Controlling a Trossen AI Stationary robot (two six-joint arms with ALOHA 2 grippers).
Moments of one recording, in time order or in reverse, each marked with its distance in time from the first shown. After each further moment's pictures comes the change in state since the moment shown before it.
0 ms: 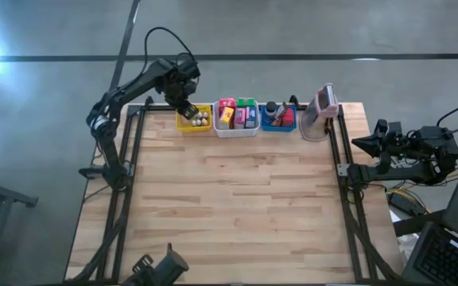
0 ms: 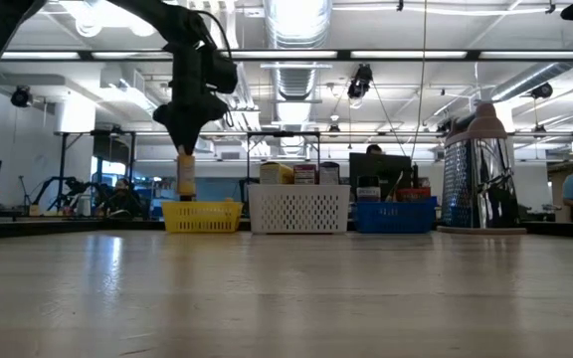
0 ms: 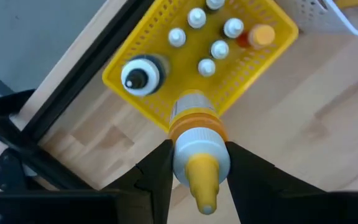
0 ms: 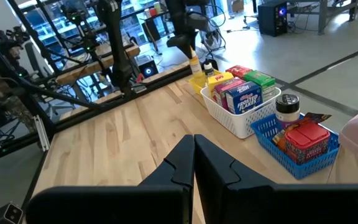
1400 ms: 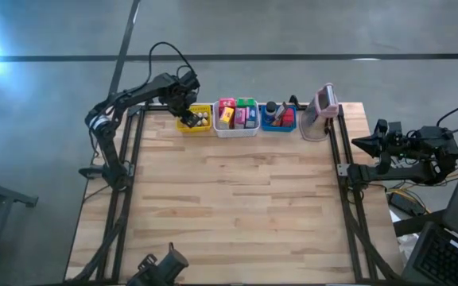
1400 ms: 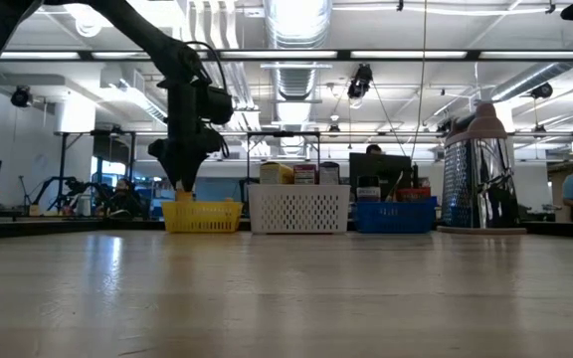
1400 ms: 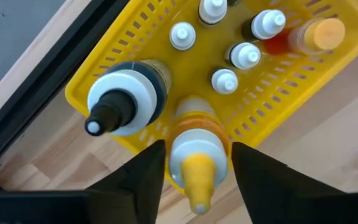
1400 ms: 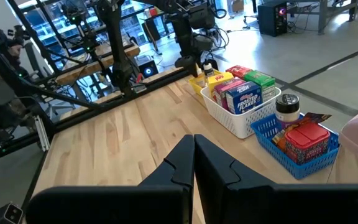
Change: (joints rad) left arm 0.028 -0.004 -0.300 0.325 0.015 -0.004; right arm 0.000 0.000 0.000 0.000 0.000 0.000
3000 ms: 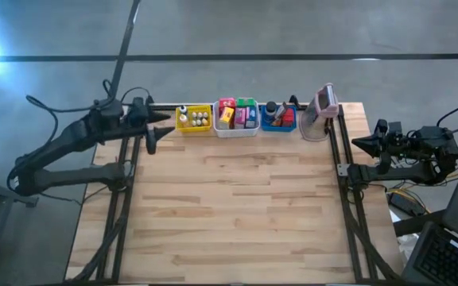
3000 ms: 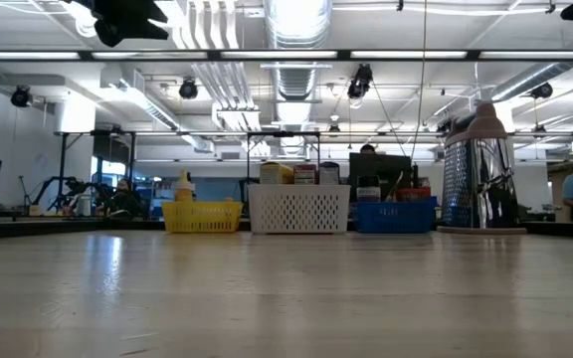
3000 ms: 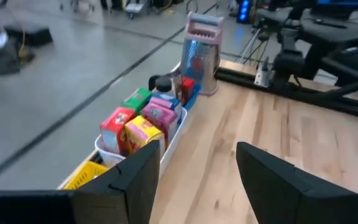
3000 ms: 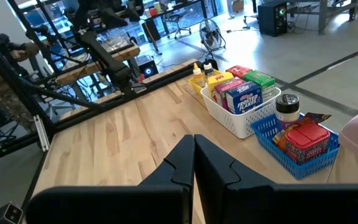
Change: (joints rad) left arm -0.381 -1.114 -0.473 0.481 0.080 -0.036; right arm 0.000 0.000 0.000 0.000 0.000 0.000
